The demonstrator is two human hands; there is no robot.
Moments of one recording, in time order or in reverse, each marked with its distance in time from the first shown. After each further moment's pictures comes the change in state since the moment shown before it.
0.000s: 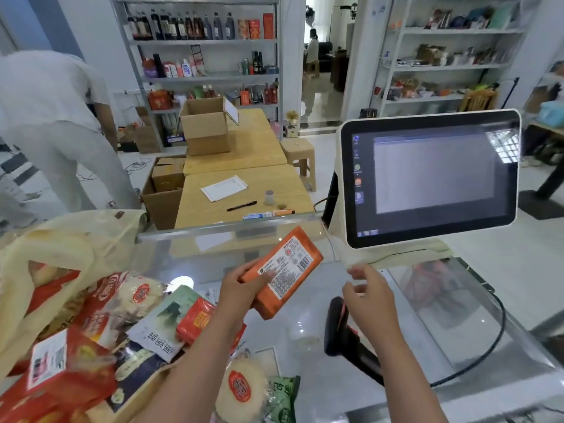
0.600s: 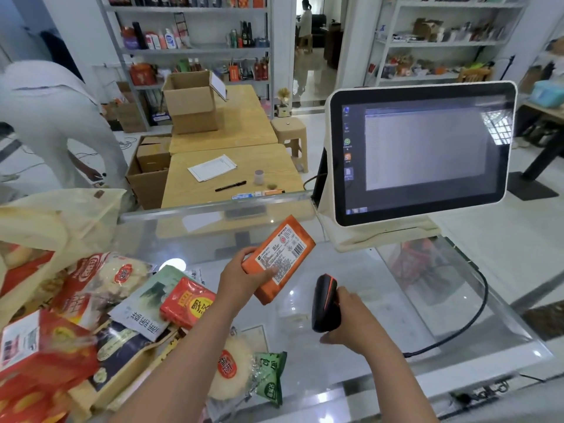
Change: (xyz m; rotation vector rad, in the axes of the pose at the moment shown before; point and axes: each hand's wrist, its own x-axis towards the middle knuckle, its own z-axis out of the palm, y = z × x) left_hand 0.021 -0.040 0.008 0.360 -0.073 0.119; right_hand -0.015 0.055 0.007 -0.504 -0.497 0.089
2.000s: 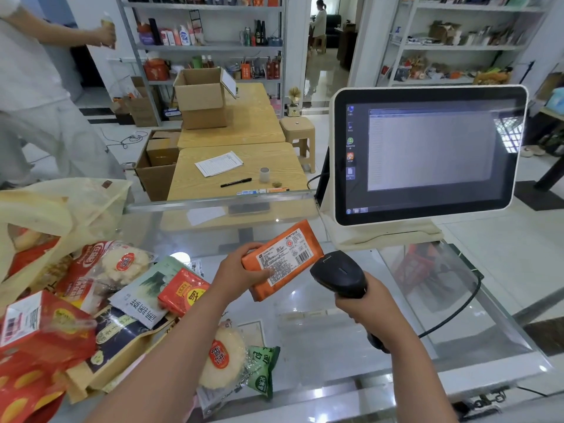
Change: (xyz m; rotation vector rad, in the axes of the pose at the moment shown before) left_hand -0.002 0.005 -0.008 0.195 -0.090 0.071; right_hand -0.023 -0.005 -0.045 0.564 0.186 -0.084
